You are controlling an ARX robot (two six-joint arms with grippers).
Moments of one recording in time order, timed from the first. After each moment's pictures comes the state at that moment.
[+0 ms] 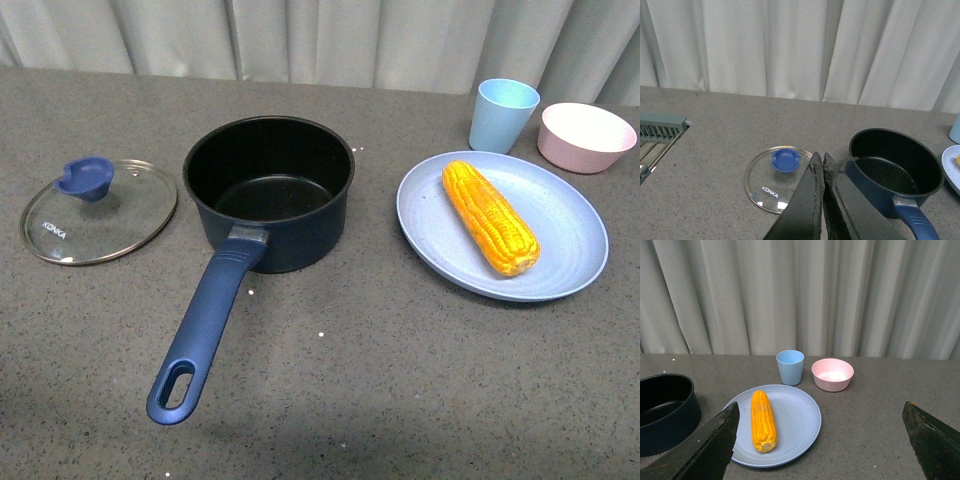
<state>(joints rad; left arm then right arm) 0.00 0.70 0.02 0.67 0.00 -0.01 0.00 0.00 0.01 0.00 0.00 0.00</state>
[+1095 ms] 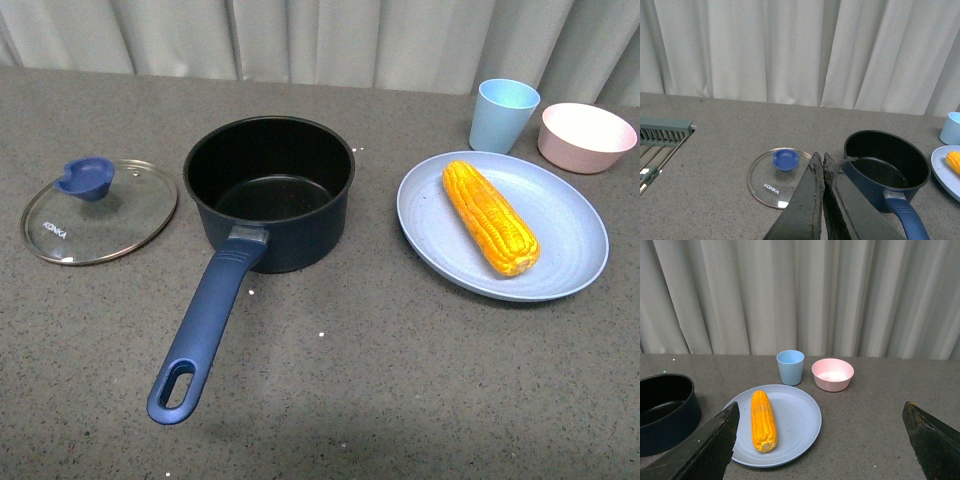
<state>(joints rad) 0.00 0.18 0.02 0.18 0.00 -0.01 0.00 0.00 0.01 0.00 0.00 0.00</state>
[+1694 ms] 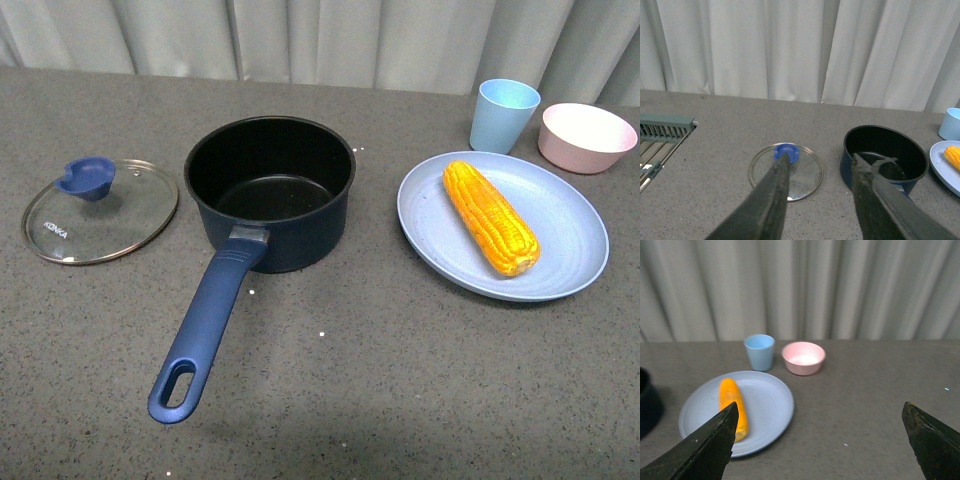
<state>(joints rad) 0.00 0.01 0.02 0.00 0.00 -0.01 0.03 0.12 0.03 0.01 0.17 -0.03</state>
